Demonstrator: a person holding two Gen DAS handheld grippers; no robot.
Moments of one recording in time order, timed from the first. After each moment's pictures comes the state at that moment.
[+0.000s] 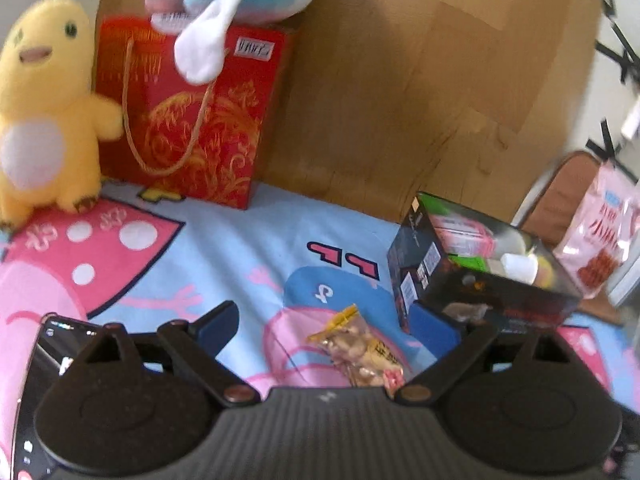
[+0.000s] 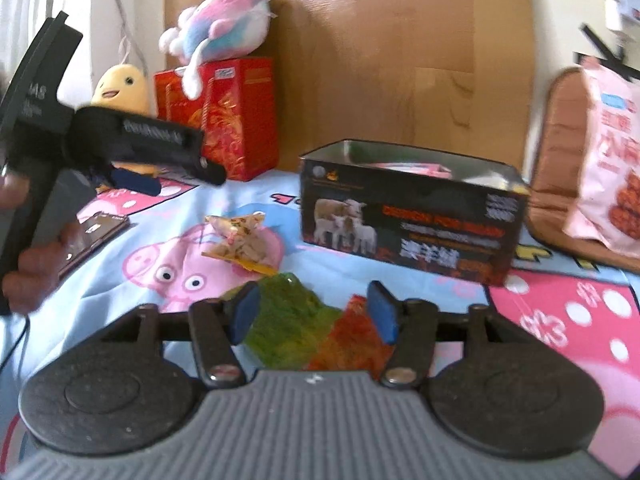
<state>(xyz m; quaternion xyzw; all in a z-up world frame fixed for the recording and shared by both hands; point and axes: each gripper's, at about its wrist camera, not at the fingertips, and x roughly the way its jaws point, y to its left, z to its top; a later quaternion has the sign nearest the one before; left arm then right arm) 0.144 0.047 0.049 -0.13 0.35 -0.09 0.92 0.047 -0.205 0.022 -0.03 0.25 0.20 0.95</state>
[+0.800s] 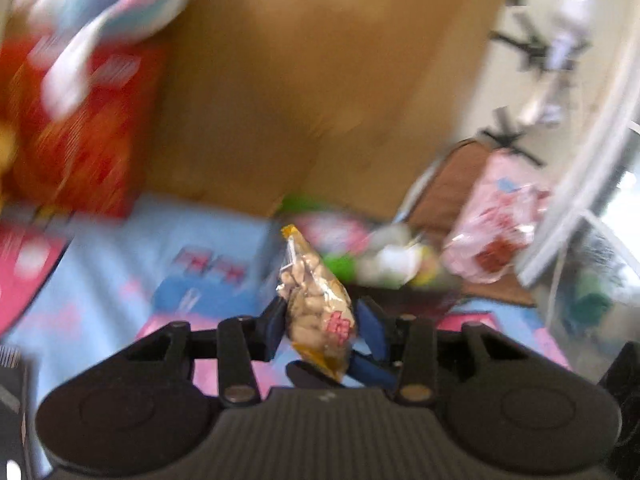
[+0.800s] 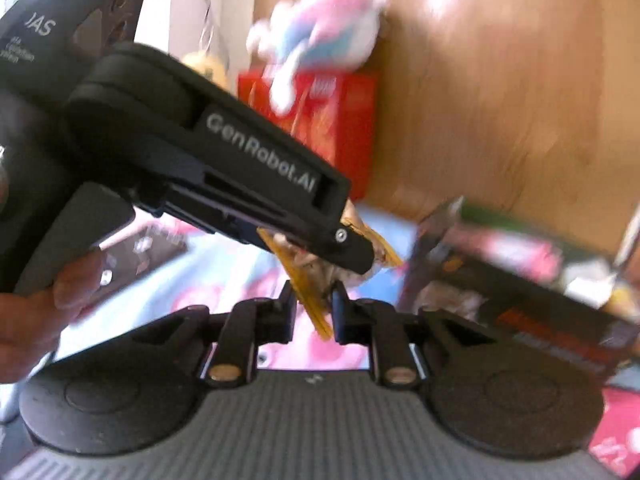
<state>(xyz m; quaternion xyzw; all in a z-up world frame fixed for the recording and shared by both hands) 0.130 -0.023 0.086 -0.12 0.31 -0.23 0.91 0.064 -0.157 0.044 -0.08 0.20 0.30 0.93</state>
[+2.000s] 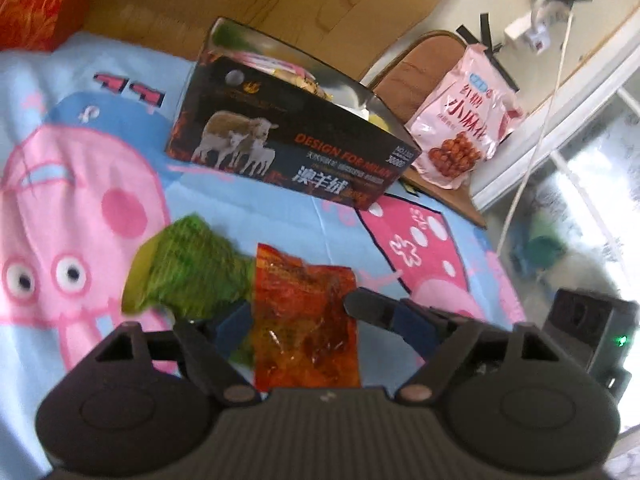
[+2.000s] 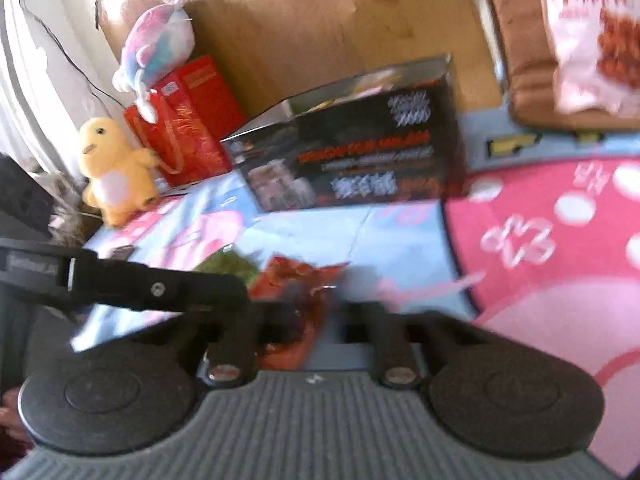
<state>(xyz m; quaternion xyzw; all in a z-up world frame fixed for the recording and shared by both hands) 0.110 -0.051 -0.006 -0.20 0.45 -0.31 0.81 0.049 -0.310 0.008 0.16 0.34 0.24 0.90</state>
